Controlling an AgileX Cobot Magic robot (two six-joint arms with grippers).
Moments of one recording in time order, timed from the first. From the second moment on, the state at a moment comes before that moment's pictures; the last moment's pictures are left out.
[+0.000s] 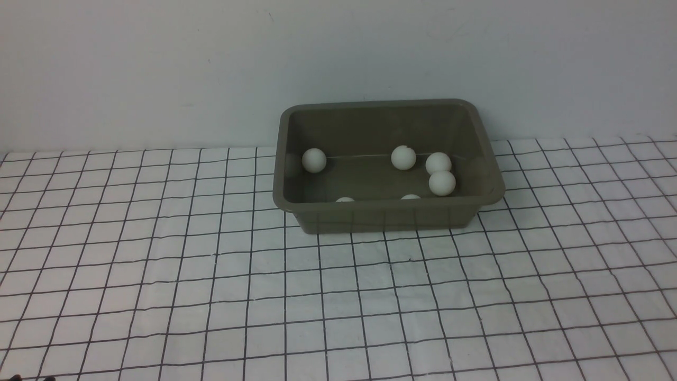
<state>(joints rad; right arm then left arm) 0.14 0.18 -0.35 0.28 0.65 -0.47 0.06 -0.01 0.03 -0.20 0.38 0.26</state>
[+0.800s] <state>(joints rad) -0.02 -0.01 0.02 0.13 0.36 -0.17 0.06 -0.01 0.03 -0.20 0.38 0.26</state>
